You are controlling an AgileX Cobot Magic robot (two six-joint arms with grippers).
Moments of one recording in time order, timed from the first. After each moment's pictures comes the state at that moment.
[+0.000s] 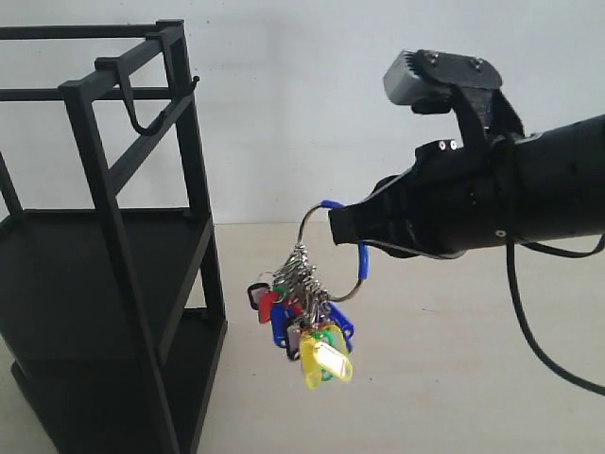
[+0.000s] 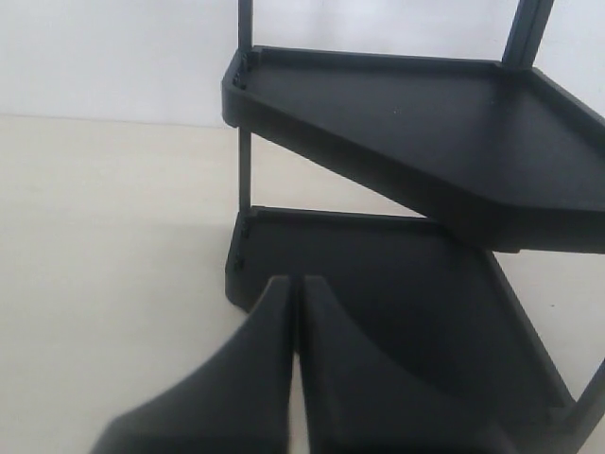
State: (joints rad) left arm 0.00 0.00 0.00 -0.15 0.29 0.07; right arm 0.42 1.33 -0.94 0.87 0.35 -0.71
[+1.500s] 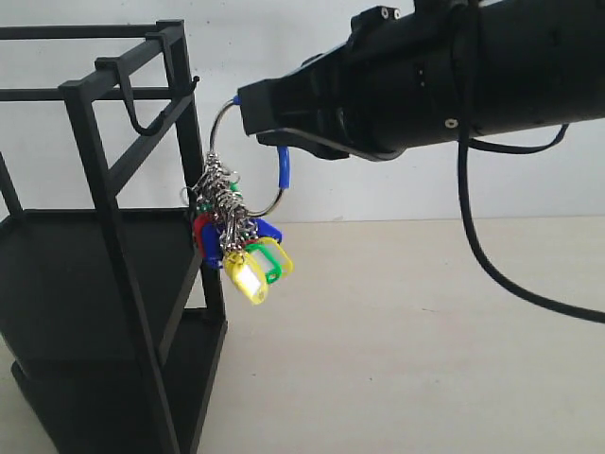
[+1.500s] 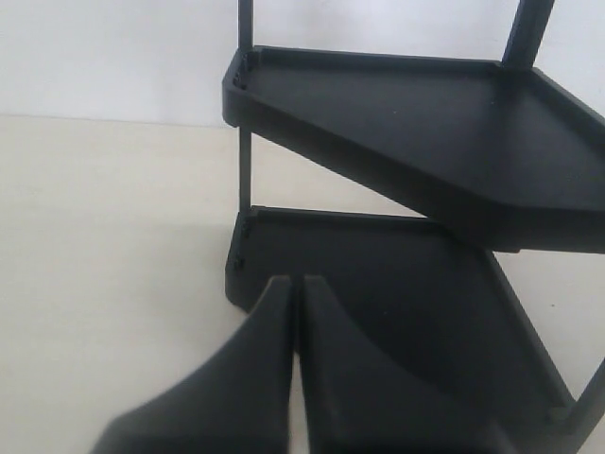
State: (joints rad) left arm 0.00 0.00 0.00 -0.15 0.29 0.07; right arm 0.56 1.31 -1.15 0.77 0.37 -0.61
